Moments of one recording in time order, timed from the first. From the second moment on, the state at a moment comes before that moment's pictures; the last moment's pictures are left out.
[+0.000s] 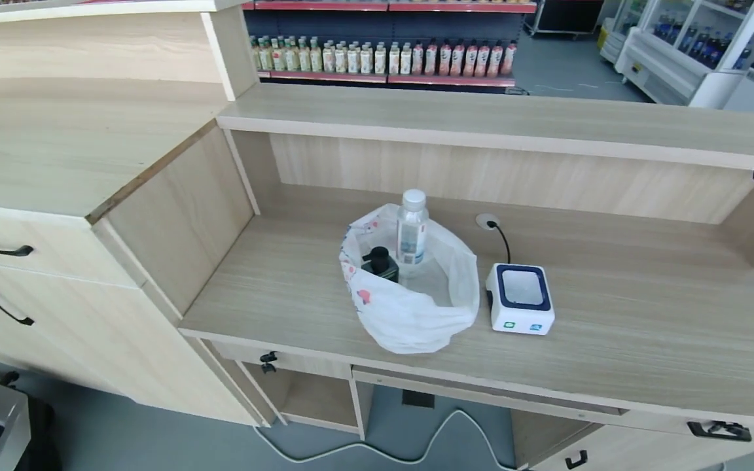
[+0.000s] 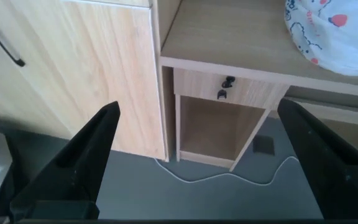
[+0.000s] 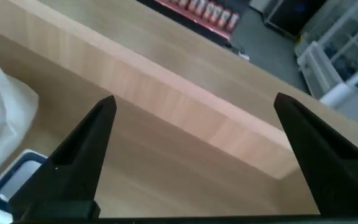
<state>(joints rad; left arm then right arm) 0.00 0.00 0.00 0.00 -0.01 -0.01 -0.43 1.35 -0.73 -0.78 0.39 -0.36</state>
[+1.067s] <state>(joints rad) 0.00 0.00 0.00 0.00 -0.01 -0.01 -0.36 0.62 -0.03 -0.25 0.15 -0.21</state>
